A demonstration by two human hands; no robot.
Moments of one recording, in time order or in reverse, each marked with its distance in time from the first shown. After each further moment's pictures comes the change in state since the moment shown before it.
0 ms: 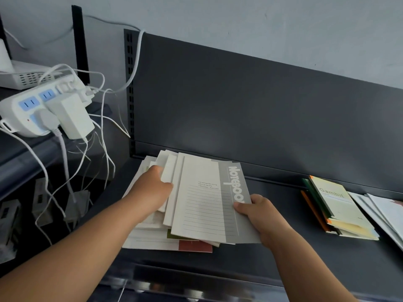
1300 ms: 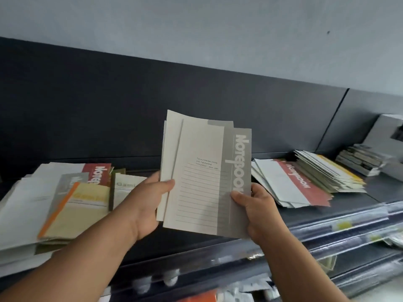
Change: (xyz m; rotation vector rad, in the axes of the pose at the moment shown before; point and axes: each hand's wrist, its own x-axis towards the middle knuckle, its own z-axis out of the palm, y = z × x) left_hand -0.112 0.138 0.153 -0.838 -0.568 -0.041; right_hand -0.091 0.071 -0.194 0.467 0.361 -0.135
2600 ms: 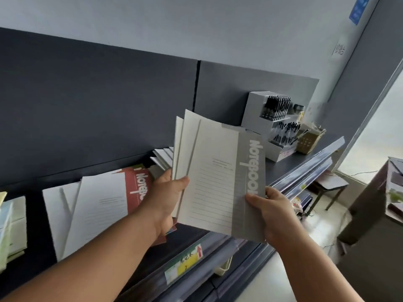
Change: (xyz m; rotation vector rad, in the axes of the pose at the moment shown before) left_hand 0.184 -0.132 0.485 0.139 -0.329 -0.033; right_hand 0.162 -0.031 -0.465 0.043 0.494 0.021
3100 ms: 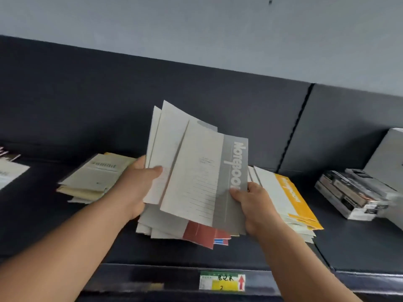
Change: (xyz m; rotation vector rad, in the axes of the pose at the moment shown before) left_hand -0.069 0.027 -0.094 -0.013 0.756 0.237; right_hand 0.037 -0.001 0.149 -0.218 -0.702 -0.044
